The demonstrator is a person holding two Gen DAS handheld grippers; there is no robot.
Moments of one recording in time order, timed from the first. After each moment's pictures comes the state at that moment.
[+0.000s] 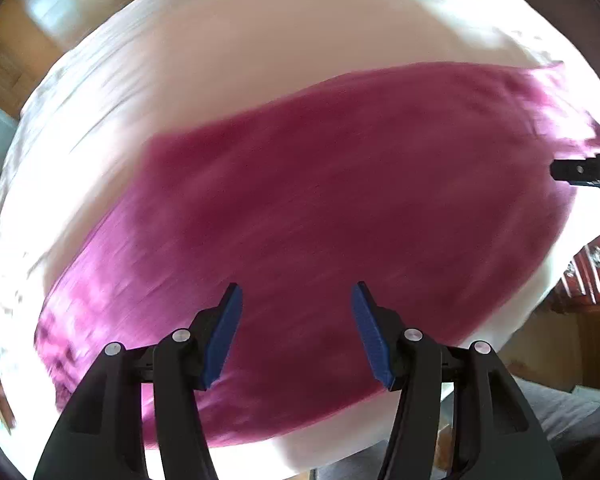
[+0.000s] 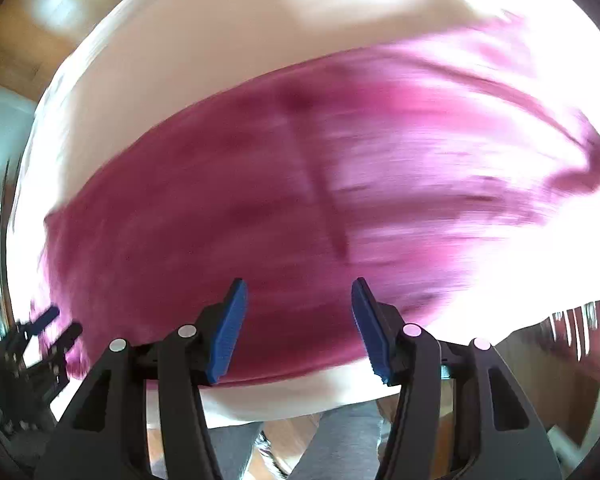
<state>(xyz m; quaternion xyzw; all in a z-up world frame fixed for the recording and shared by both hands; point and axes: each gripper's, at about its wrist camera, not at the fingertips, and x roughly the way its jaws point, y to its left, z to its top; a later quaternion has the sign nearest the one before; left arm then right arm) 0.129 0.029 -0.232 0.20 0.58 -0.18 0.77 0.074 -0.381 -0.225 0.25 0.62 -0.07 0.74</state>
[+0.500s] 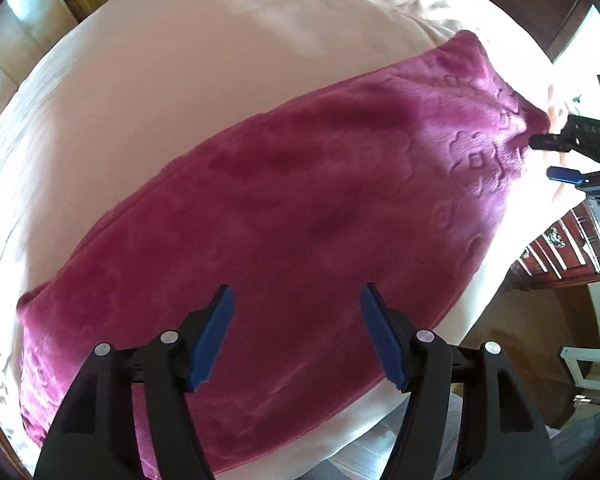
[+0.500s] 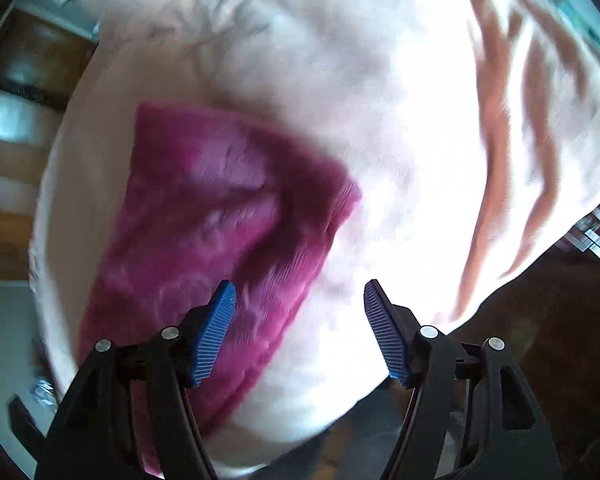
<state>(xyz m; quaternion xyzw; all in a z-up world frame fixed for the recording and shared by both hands) 0.133 -0.157 -0.232 0.24 0.58 -0.28 0.72 -0.047 -0.622 -0.250 0.46 0.52 -0.21 0.69</state>
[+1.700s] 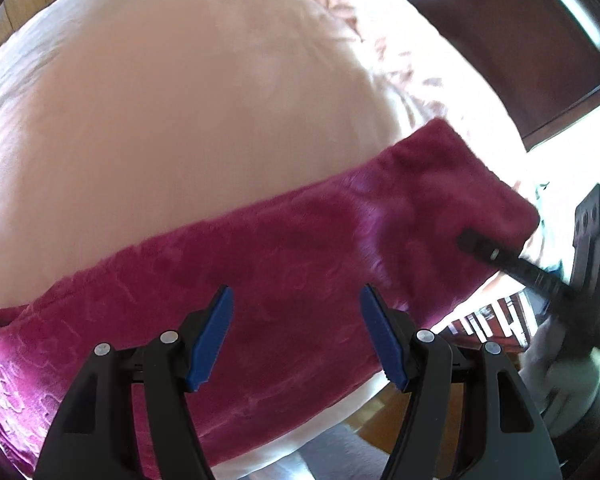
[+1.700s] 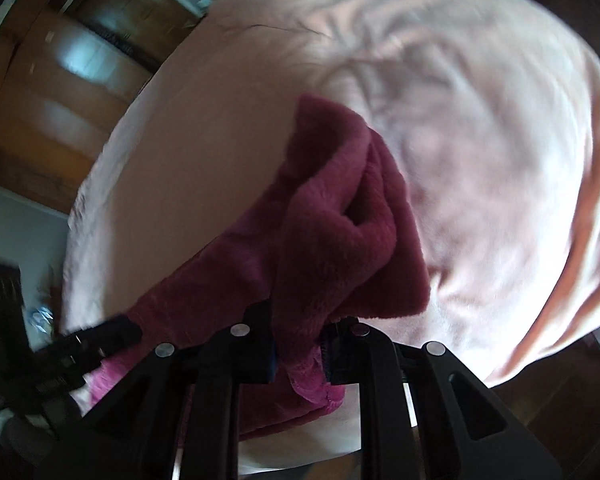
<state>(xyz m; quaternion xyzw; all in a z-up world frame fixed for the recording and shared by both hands) 0.197 -0.180 -0.182 0.08 0.62 -0.31 0.72 0.010 -0.509 -0.168 0.34 0.49 -0.08 0.80</state>
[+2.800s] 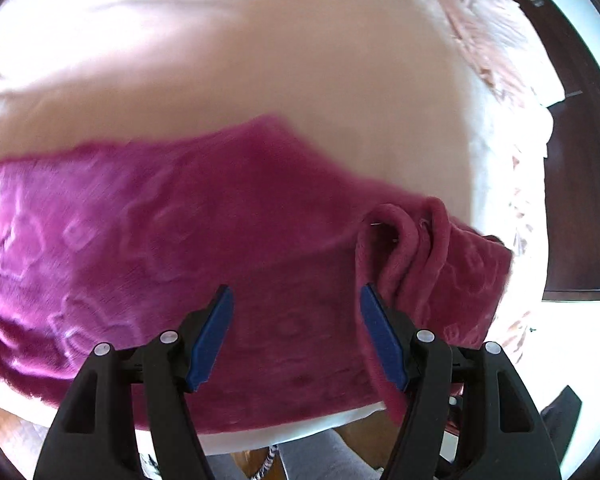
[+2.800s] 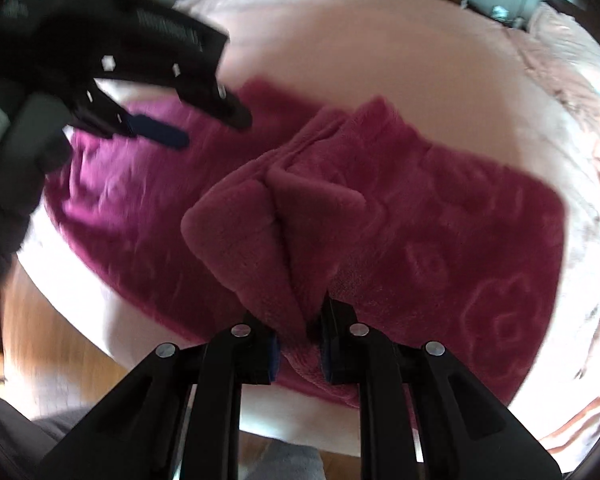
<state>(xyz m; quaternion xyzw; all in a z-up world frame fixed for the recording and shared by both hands) 0.199 0.174 -0.218 -0.17 0.66 -0.11 0.72 0.031 -0.086 -0.169 -0.07 0.56 0.18 0.81</state>
